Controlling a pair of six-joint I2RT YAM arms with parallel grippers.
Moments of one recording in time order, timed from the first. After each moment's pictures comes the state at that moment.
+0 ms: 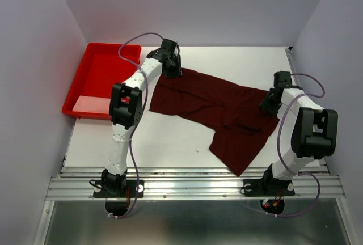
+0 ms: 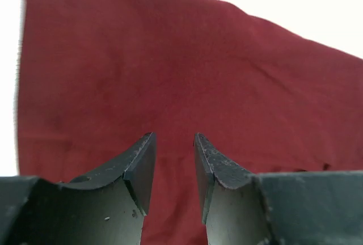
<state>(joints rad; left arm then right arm) -0.39 2.27 2.04 -0.65 0.09 -0.43 -0.13 1.62 1.05 -0.57 0.08 0.52</state>
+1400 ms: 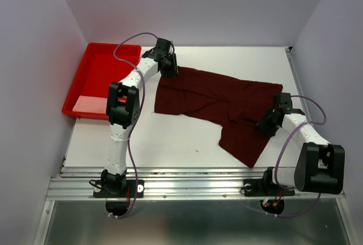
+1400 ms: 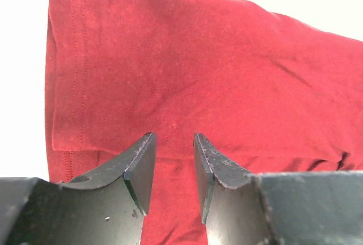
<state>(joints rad) -0.36 2.29 2.02 -0.62 0.13 -0.44 -0.11 1.26 0.70 -0.61 -0.01 0.62</state>
